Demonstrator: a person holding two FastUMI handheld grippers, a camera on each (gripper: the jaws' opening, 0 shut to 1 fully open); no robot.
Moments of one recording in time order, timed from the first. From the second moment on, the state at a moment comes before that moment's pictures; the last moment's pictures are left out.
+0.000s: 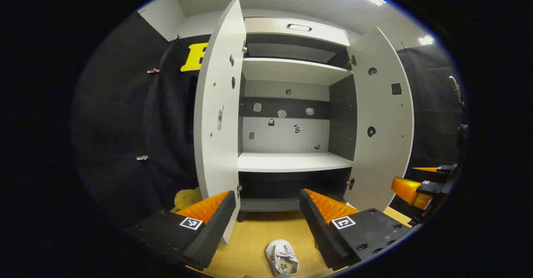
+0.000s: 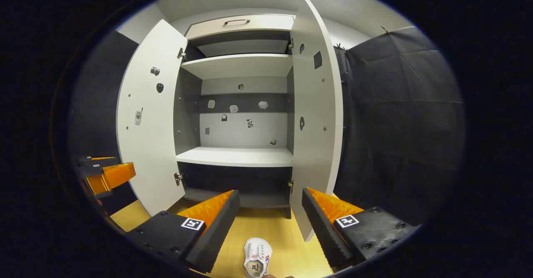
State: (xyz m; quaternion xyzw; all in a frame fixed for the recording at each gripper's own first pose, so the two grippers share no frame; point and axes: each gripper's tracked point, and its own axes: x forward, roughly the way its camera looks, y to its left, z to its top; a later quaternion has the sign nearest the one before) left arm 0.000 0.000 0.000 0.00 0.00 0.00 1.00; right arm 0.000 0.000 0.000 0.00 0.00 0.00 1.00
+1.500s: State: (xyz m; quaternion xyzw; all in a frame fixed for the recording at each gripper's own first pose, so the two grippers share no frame) left arm -0.005 0.028 -0.025 0.01 0.03 -0.07 1.00; right arm -0.015 0.056 -0.036 0.00 0.07 -0.03 1.00
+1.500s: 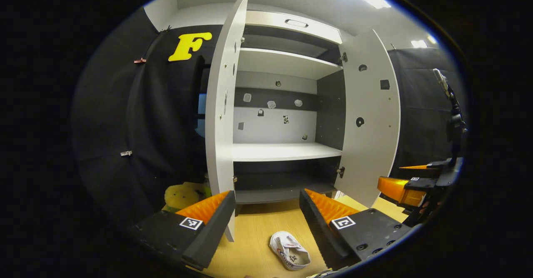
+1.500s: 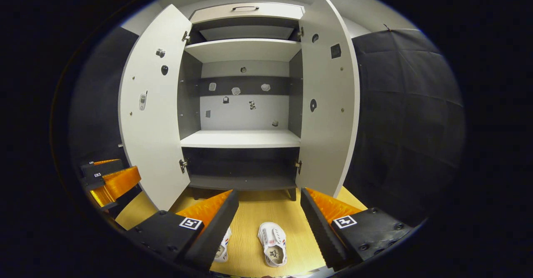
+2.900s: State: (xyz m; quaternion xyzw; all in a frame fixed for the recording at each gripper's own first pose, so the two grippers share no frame) left arm 0.002 0.017 -0.121 0.04 0.18 0.02 0.98; right arm 0.017 0.064 -0.362 0.10 0.41 0.04 0.91
